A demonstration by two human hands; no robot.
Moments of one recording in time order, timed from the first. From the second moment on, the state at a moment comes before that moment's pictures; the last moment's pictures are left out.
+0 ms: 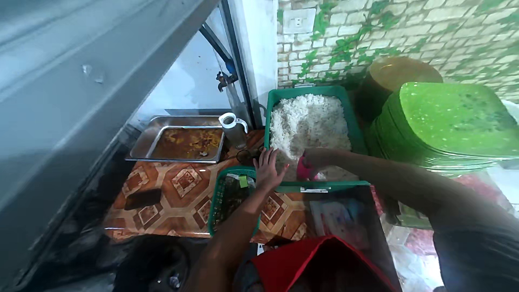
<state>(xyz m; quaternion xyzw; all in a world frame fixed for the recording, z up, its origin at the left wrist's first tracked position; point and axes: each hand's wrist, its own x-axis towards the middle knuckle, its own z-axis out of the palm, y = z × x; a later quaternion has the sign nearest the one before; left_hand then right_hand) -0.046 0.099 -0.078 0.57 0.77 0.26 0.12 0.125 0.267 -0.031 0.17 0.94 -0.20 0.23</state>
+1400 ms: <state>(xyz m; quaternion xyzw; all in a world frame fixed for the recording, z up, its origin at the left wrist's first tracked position) -0.046 0.098 -0.083 0.58 0.76 0.29 0.10 0.141 0.305 -0.041 0.33 0.76 -0.55 0.10</state>
